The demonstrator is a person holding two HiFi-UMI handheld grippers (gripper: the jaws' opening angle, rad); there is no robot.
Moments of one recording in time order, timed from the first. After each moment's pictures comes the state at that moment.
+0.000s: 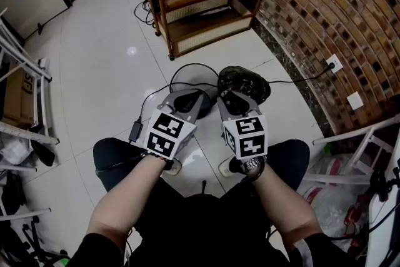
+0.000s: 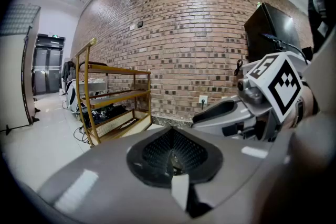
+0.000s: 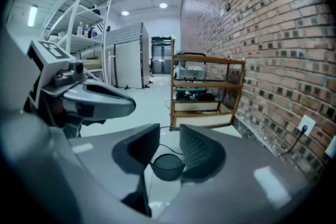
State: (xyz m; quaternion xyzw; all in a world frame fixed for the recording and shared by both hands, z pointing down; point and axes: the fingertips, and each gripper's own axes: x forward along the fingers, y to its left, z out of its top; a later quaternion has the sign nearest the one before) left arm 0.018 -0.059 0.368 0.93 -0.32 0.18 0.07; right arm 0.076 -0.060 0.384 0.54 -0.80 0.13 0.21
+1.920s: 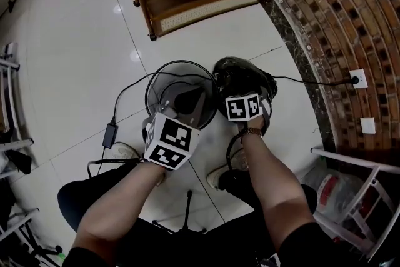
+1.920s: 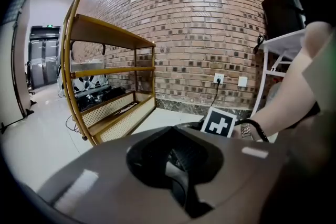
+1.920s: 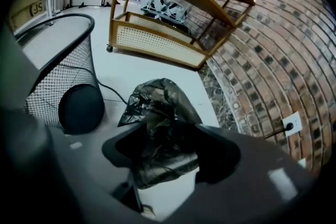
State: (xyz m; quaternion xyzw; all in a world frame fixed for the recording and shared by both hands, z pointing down) left arm 0.065 -0.197 0.504 0.91 -0.32 0.24 0.11; right arm 0.255 -0.228 0.673 0.61 -0.56 0.17 0.54
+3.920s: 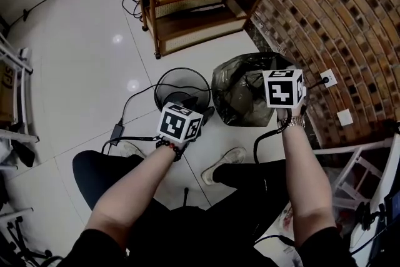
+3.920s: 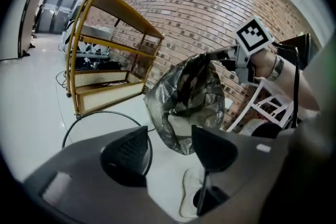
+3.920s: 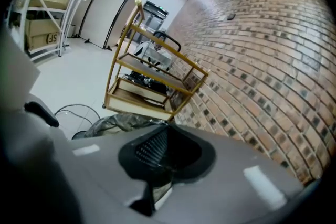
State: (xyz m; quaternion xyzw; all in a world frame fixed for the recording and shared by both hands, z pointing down) left arm 0.081 -0.120 0.484 0.89 -0.27 0.19 0.30; right arm 0.262 -0.212 0.323 0.67 -0.62 0.01 0.40
